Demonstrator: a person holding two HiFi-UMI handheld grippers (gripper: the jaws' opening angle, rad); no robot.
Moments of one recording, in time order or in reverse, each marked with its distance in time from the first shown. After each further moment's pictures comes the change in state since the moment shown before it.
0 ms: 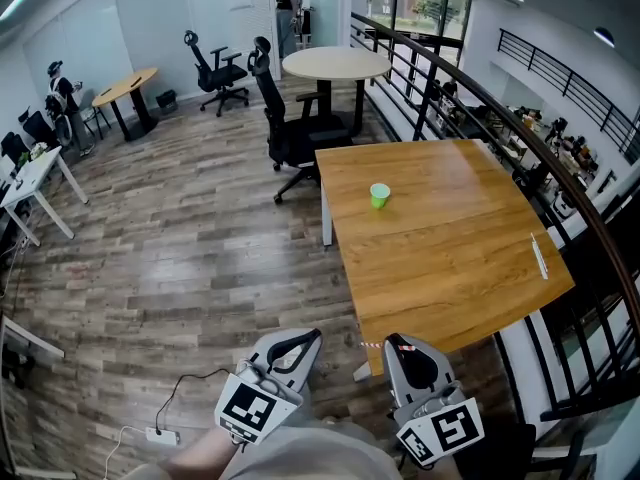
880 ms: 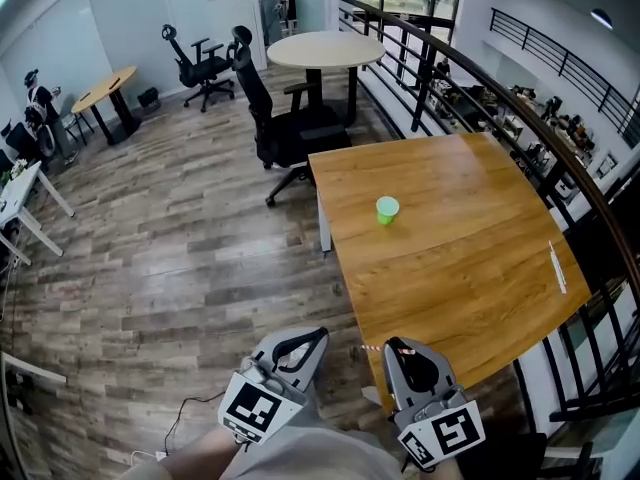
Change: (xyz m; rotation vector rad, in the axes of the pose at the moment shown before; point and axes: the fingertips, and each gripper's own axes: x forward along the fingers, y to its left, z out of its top) left arm 0.126 0.125 -0.024 0.022 0.020 -0.090; right arm 0.150 -0.079 -0.036 0.039 0.051 -0.042
